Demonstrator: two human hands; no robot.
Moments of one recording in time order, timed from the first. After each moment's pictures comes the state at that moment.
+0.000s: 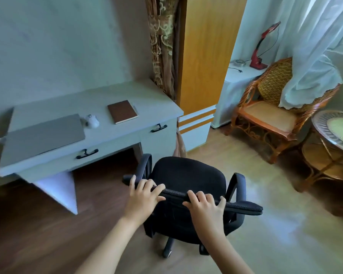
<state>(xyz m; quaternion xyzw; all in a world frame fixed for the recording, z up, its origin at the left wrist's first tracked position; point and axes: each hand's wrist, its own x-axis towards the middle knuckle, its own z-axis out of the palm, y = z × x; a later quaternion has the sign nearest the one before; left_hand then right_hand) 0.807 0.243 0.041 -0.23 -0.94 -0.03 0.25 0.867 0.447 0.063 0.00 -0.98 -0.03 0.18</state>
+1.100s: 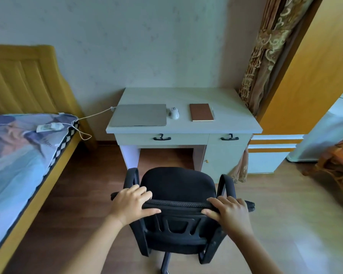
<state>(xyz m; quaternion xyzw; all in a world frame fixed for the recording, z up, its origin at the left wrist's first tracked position) 0.944 0.074 0.057 -0.08 -0.97 0.03 0.25 0.835 0.389 0.052 0.34 -0.91 0.09 0.22</state>
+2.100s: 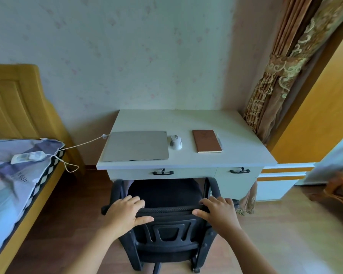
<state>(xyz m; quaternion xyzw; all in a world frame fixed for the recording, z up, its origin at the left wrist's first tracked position) 0.781 -0.070 0.060 -0.05 -0.98 0.01 0.18 0.660 0.229 0.074 0.30 -0.95 0.06 0.05</state>
